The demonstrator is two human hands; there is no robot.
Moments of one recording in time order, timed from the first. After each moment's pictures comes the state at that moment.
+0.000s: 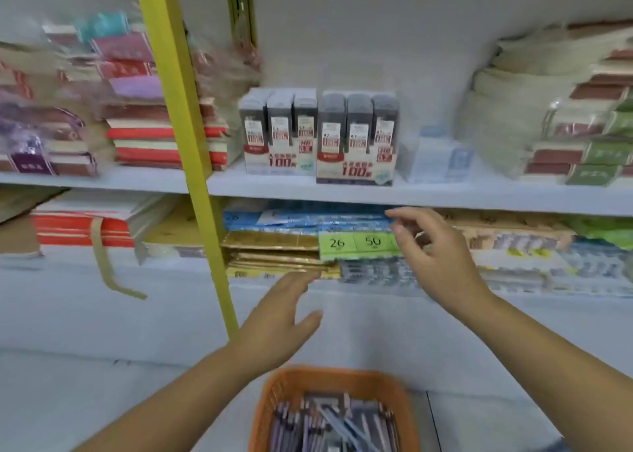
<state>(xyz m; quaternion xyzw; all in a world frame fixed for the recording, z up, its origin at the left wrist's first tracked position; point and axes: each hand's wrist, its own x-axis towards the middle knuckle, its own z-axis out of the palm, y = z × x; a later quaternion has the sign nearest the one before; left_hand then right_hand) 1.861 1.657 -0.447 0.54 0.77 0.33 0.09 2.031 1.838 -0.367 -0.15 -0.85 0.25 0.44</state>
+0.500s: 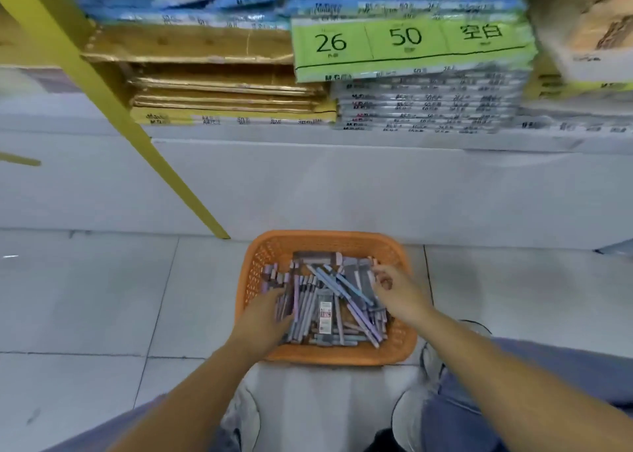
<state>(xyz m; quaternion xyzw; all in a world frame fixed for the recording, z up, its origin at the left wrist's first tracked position) 1.889 1.618 -0.720 0.33 0.84 0.16 0.39 2.071 1.818 -0.713 -0.48 -0.76 0.43 -0.07</state>
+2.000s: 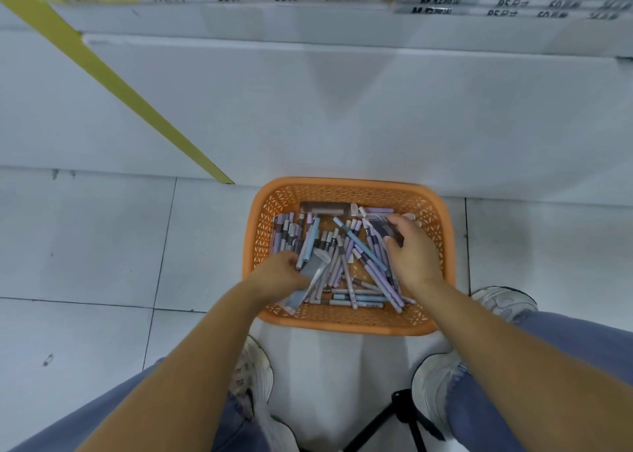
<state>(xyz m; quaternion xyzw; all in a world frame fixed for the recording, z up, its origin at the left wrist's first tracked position) 1.867 1.643 -0.750 0.19 0.79 0.15 0.56 2.046 1.810 -0.779 -0.48 -0.79 0.38 0.04</state>
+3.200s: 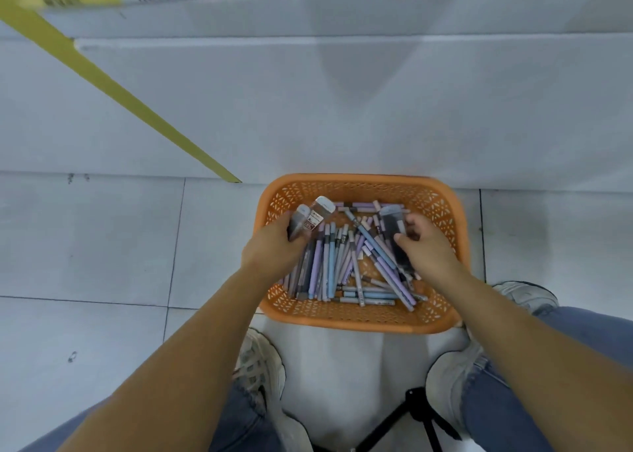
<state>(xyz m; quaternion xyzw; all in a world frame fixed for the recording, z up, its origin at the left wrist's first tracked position) 1.843 1.656 -0.765 0.28 0.89 0.12 0.34 2.051 1.821 -0.788 -0.52 -0.67 0.53 0.00</state>
